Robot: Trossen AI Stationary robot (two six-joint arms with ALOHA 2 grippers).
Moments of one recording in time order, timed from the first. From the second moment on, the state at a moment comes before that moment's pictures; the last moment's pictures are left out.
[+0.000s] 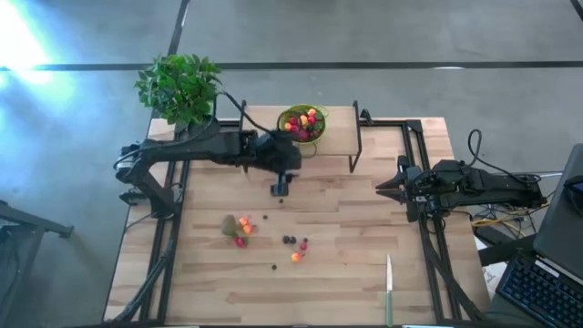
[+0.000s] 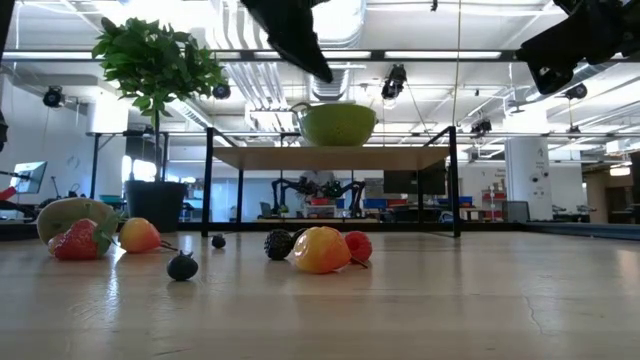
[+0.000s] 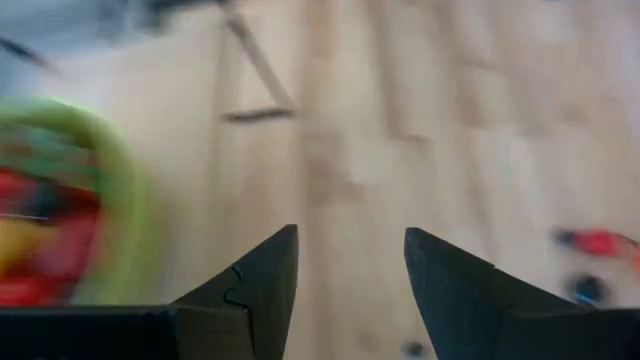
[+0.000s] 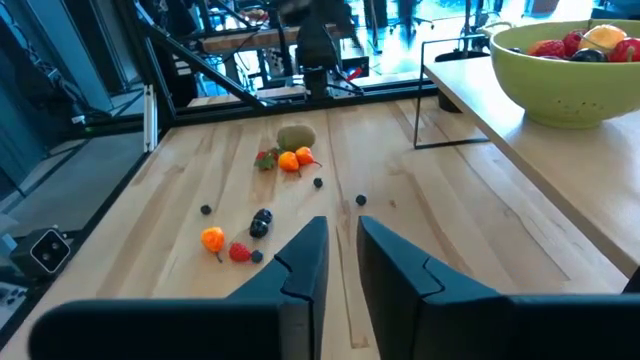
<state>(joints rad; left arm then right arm) 0.13 1.61 1.54 -0.69 -0.05 0.27 0.01 0.25 0.40 -0.39 -0.01 0.16</state>
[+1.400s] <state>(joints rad) 0.12 1.70 0.83 -0.03 0.03 0.34 0.01 0.25 0.40 -0.39 -0.01 0.16</state>
